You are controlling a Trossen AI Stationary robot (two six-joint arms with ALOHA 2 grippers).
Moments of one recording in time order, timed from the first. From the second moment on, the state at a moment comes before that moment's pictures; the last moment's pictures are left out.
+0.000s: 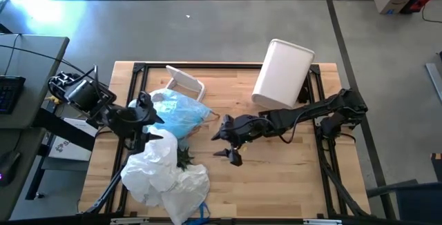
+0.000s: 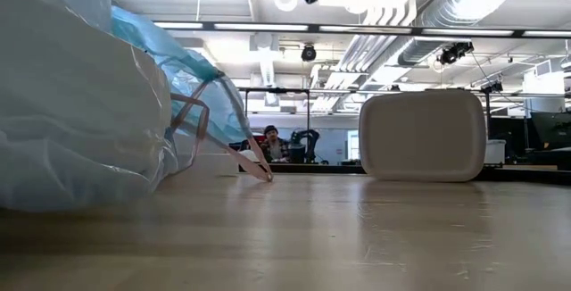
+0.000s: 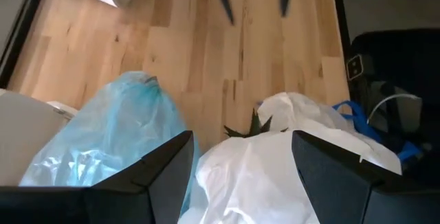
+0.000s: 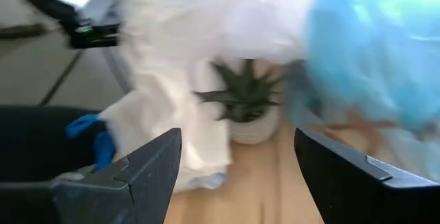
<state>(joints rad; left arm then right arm) -0.55 1.20 1.66 -1.40 -0.35 -0.50 0.22 1.71 1.38 -0.18 -0.06 0.19</state>
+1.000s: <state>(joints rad) 0.35 1.57 1.66 -0.70 0.33 0.01 -0.31 1.17 1.38 -0.95 0.33 0.39</state>
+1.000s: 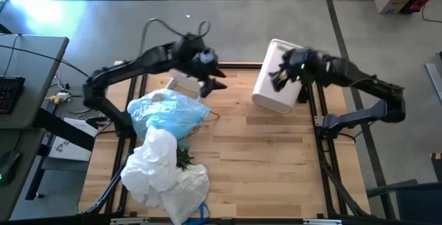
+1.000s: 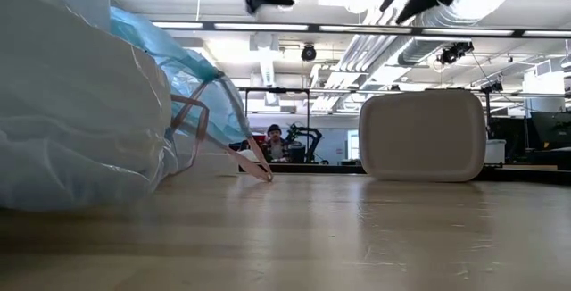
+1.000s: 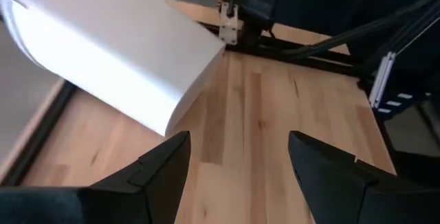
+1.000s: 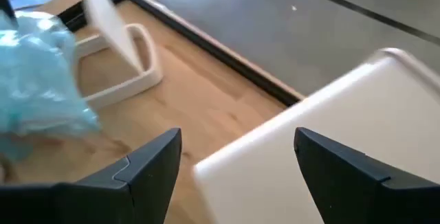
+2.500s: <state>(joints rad) 0.26 1.85 1.66 -0.41 0.66 0.09 -1.28 1.65 1.51 -0.88 -0.18 0.09</state>
